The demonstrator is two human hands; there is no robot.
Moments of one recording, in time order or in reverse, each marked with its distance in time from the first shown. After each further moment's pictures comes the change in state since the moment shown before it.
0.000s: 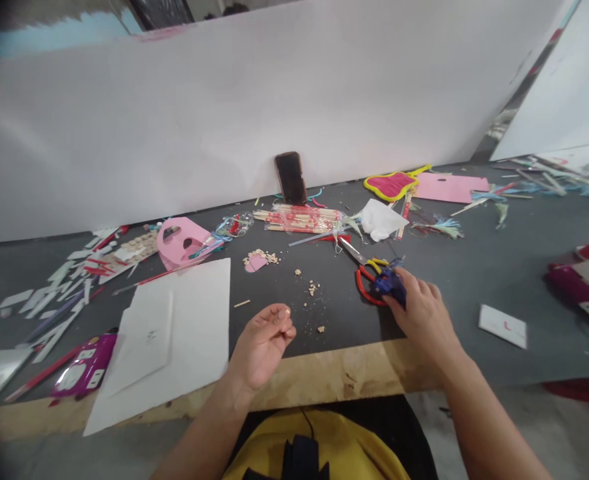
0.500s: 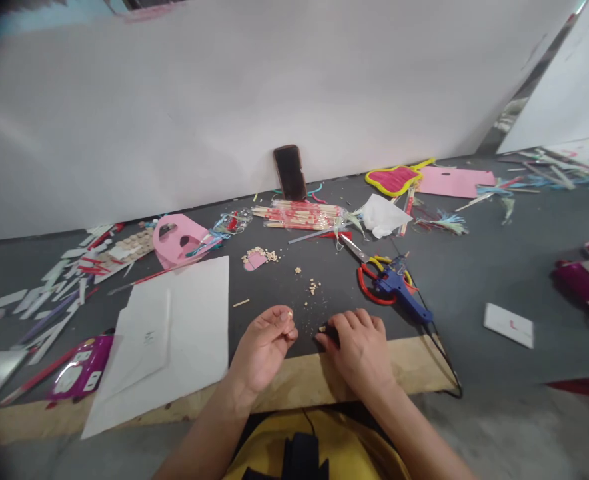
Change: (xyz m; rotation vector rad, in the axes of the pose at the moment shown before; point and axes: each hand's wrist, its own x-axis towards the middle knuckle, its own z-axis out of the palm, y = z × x) left_hand 0.002 -0.004 -0.002 0.003 -0.036 -0.027; right_hand -0.035 -0.115 0.012 0.099 -0.169 -0.108
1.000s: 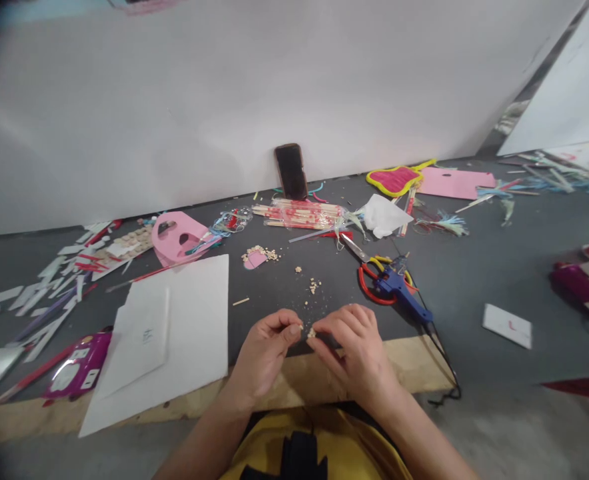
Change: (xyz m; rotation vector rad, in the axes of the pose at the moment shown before) left_hand -0.009 -0.001 0.001 0.440 -0.073 0.155; right_hand 0.010 -0.005 -0.030 0.438 0.159 -0.247
